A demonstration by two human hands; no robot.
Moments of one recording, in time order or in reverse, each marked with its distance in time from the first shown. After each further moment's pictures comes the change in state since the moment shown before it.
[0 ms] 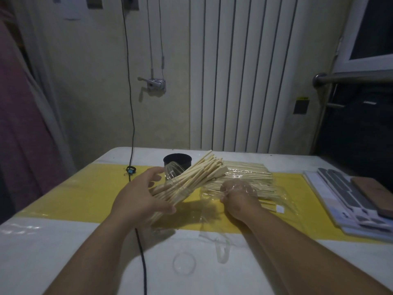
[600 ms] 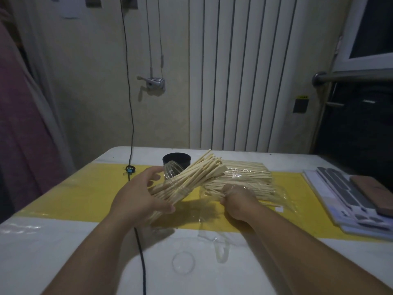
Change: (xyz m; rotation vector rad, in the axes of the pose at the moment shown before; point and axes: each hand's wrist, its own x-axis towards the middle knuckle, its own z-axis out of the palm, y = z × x) left_hand 0.003 -0.005 0.000 0.022 0.006 0.017; right_hand 0.002 -0.003 -0.006 -0.150 -0.168 -0.022
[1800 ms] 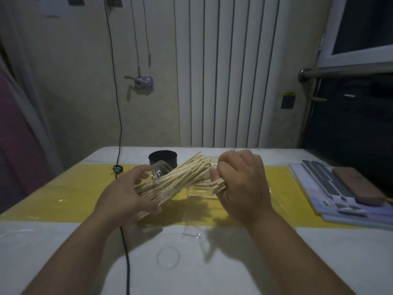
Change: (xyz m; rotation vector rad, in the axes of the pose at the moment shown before) left_hand -0.003 0.004 0.003 0.108 0.006 0.045; right_hand -0.080 -0.001 -0.053 0.098 1.149 -0.575
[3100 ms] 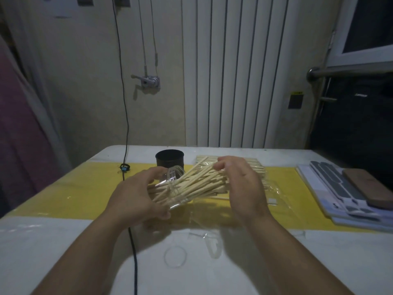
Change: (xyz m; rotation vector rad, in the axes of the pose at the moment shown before) left_hand -0.001 0.001 0.001 0.154 -0.047 0.110; right_hand 0.001 -0.028 0.006 0.859 -0.132 0.911
